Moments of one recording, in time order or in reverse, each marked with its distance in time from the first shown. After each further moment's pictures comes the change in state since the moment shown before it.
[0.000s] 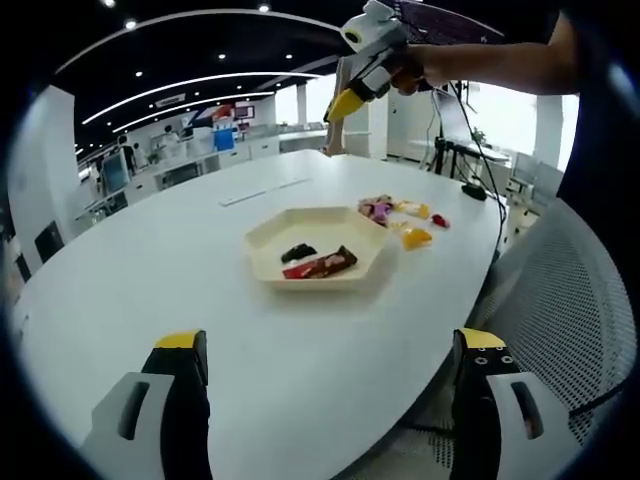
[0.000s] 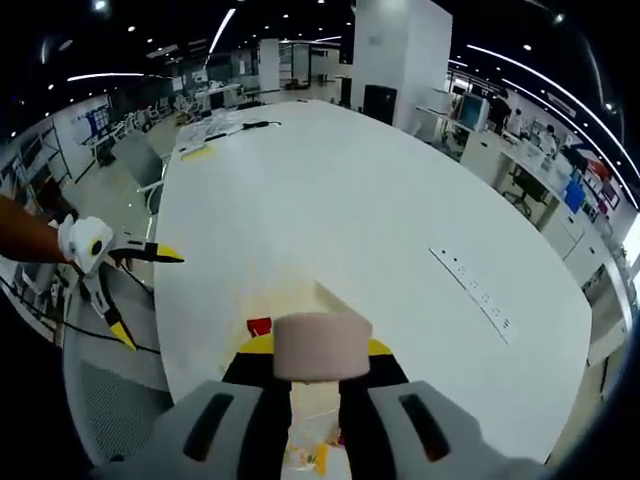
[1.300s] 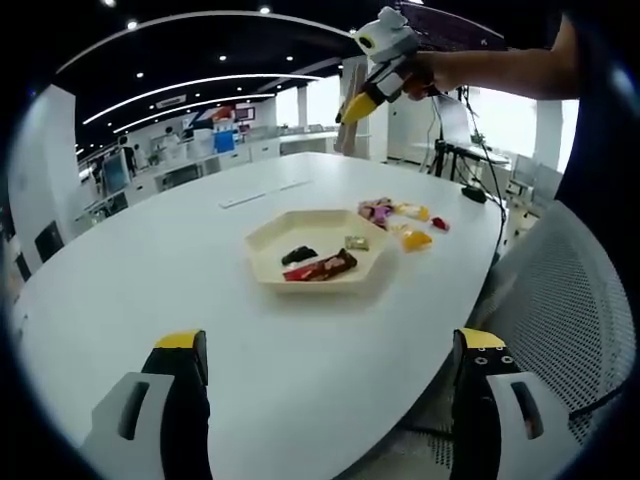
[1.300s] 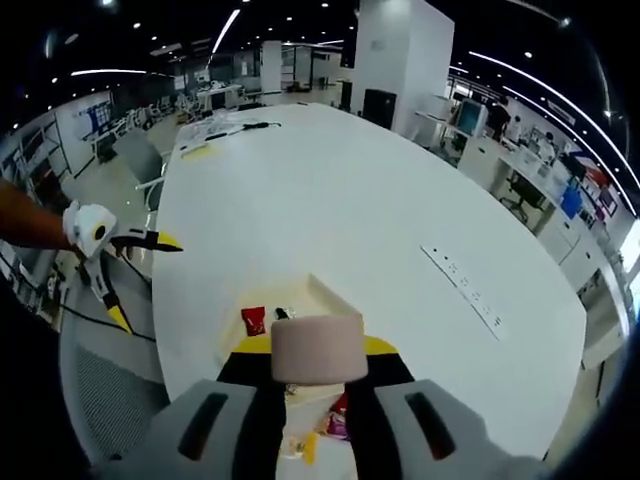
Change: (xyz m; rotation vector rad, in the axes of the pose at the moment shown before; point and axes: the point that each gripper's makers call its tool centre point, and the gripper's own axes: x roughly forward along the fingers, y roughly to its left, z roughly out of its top) left arm -0.001 0.001 0.002 -0.002 -0.009 0.000; right arm -0.022 -0.009 -0.021 -0.018 -0.013 -0.021
